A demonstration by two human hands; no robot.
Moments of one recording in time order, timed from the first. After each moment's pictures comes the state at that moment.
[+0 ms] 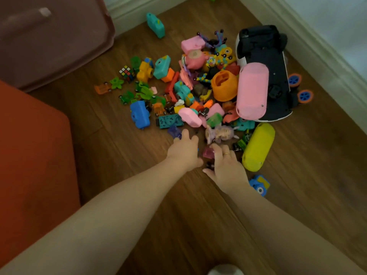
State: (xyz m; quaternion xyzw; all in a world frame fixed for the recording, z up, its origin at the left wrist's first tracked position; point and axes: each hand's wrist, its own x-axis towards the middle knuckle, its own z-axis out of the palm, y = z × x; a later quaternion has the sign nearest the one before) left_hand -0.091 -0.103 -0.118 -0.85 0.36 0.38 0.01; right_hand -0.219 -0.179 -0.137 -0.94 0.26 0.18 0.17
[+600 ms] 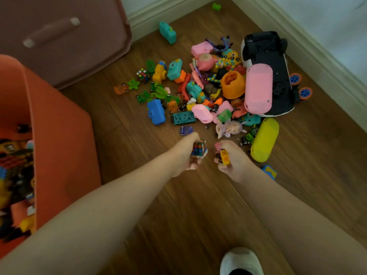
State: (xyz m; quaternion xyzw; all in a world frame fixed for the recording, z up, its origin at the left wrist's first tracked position) left_hand -0.087 -0.057 -0.069 -0.61 -0.17 0.62 -0.46; right_hand -0.188 -0.158 -0.094 -0.37 0.57 0.07 0.73
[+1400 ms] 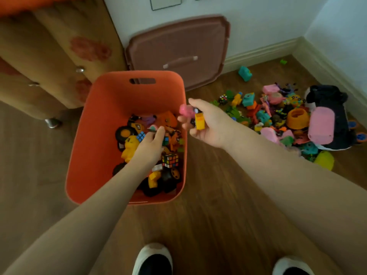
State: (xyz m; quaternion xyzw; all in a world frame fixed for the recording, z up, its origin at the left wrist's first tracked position) left_hand -0.018 0.224 0.041 -0.85 -0.09 0.26 -0.45; right_hand -0.027 0.072 0.091 -0.50 0.32 0.18 0.78
